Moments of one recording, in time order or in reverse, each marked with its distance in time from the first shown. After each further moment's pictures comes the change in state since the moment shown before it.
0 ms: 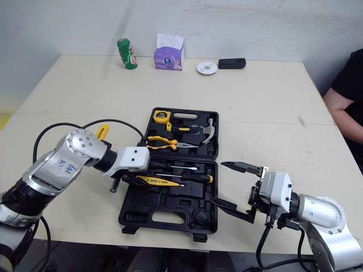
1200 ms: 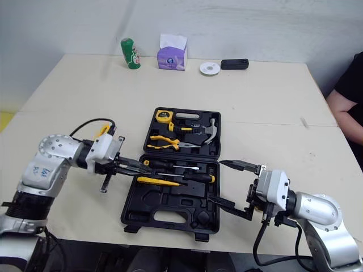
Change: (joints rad) left arm 0.203 -0.168 0.372 0.290 -0.292 -0.510 -0.160; right arm -0.032 0.008 0.018 0.020 -0.030 -0.011 0.000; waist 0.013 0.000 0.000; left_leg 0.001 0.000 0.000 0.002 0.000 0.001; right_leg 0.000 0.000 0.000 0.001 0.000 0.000
